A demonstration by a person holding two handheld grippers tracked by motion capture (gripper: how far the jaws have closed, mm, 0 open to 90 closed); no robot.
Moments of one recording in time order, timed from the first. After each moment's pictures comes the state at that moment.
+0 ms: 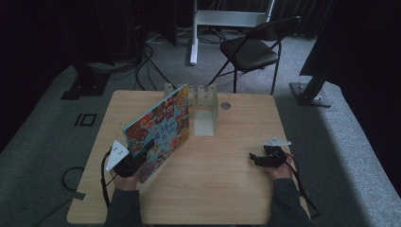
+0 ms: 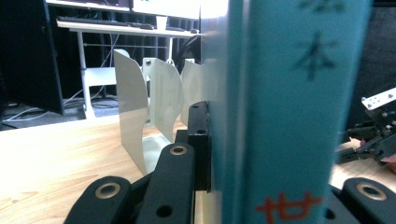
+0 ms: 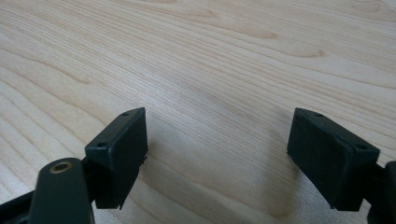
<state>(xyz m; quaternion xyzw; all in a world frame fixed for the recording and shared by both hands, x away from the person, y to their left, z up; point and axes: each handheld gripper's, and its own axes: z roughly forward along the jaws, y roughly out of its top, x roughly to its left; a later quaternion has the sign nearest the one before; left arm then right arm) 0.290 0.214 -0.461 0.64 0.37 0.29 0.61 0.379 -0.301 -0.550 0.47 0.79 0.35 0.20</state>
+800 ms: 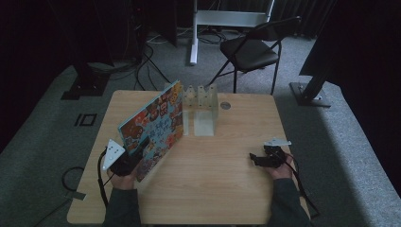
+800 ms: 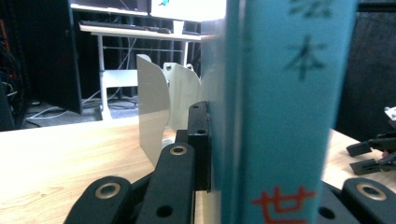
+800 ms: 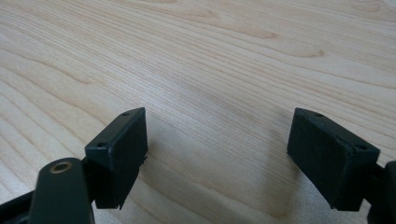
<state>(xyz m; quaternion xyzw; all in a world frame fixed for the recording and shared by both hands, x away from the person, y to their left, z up) 0.291 0.221 -0.458 0.63 0.39 0.31 0.60 0.379 -0.301 -0.550 0.47 0.79 0.35 0.20</state>
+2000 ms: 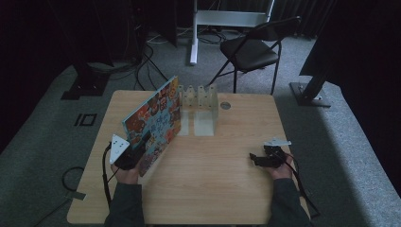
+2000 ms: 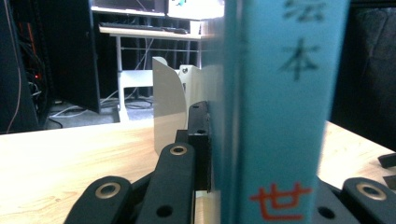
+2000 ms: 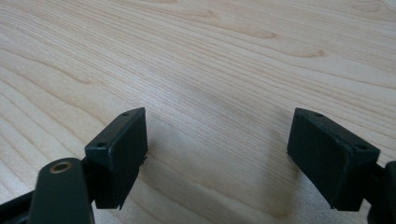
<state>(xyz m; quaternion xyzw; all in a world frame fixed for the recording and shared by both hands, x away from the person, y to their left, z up) 0.308 0.211 -0.456 0.62 0.41 0.34 0.58 0.379 -0.301 -0.550 0.47 0.79 0.35 0.20</state>
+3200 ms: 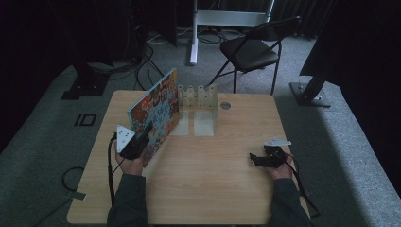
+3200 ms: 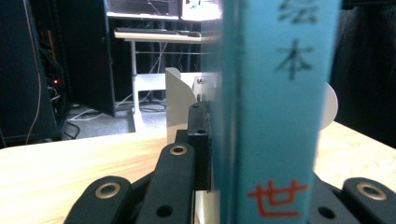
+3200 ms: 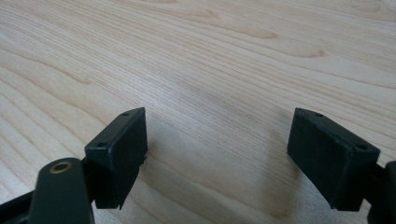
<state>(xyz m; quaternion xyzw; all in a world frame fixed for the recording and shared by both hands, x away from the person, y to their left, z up) 0.335 0.200 -0.448 0.61 0.42 0.36 0.57 0.379 -0.301 -0.550 0.47 0.79 0.35 0.20</state>
